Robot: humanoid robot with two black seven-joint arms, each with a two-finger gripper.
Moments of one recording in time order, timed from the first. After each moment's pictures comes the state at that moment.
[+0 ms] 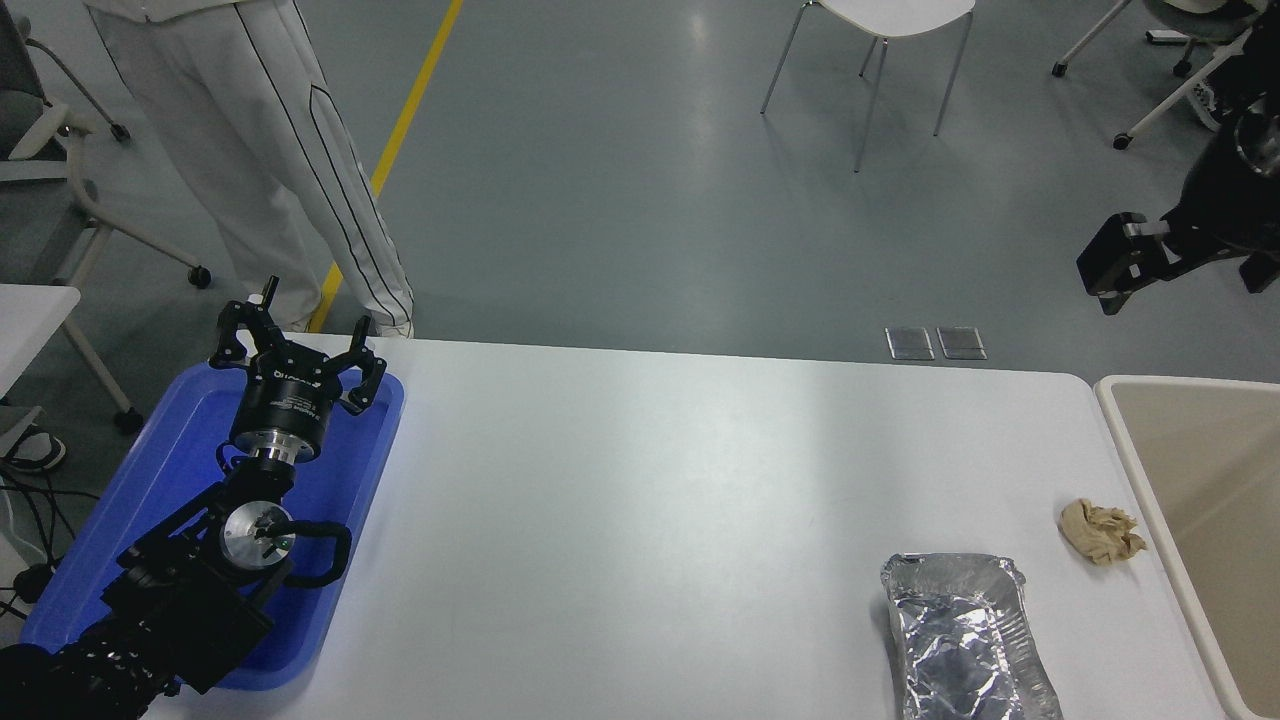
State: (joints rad) left arm -0.62 0.18 -0.87 -0.41 -0.09 -0.57 -0.51; right arm 2.34 -0.32 -1.52 1.29 -0.35 0.79 -0.01
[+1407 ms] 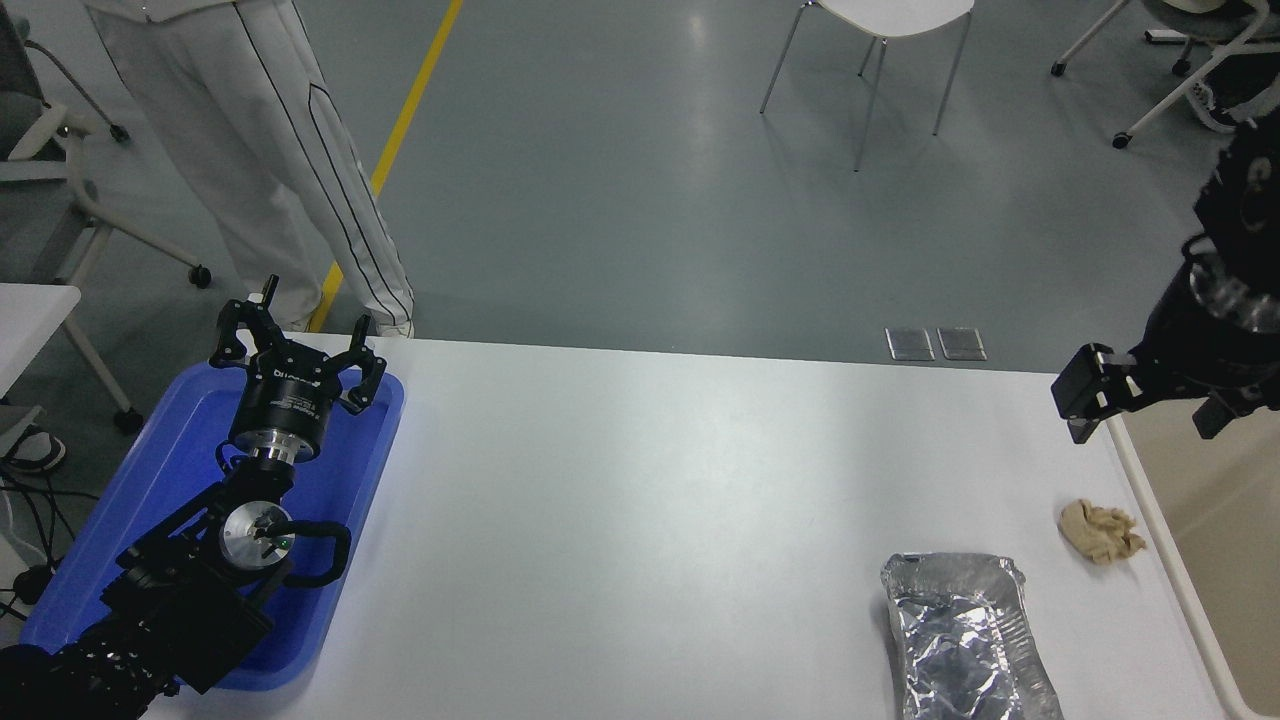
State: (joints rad) left arm -0.62 0.18 -0.87 -0.41 -0.09 -0.57 -0.51; right arm 2.02 -0.45 -1.42 1.29 -0.35 0.79 -0.01
